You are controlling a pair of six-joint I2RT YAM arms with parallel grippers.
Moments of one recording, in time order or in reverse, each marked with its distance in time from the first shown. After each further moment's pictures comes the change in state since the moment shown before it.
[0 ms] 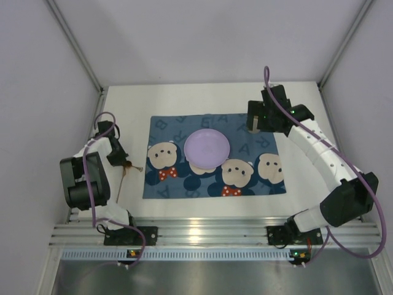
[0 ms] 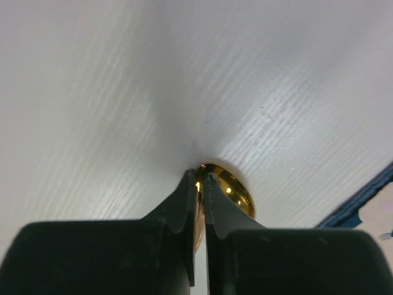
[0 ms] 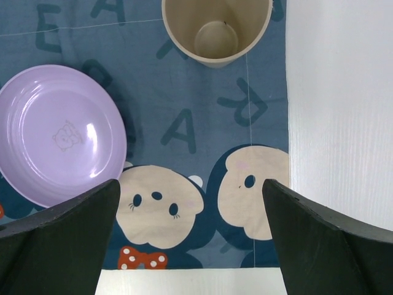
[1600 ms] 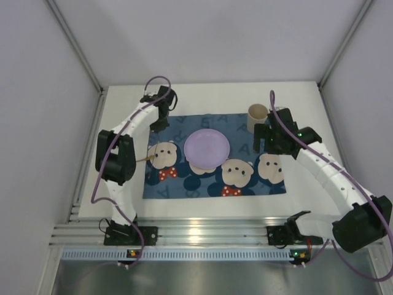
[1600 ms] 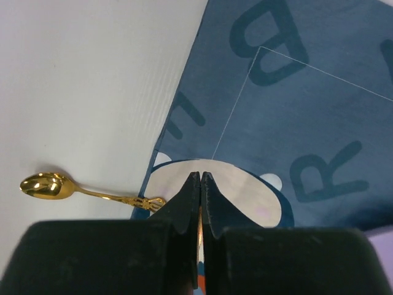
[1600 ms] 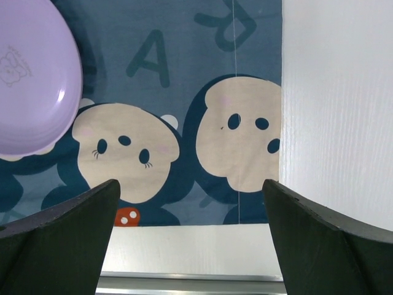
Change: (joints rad) left arm -0.548 0.326 0.714 -0.397 -0.384 -0.233; right arm 0.000 -0.216 -0.296 -0.010 -0.027 0.006
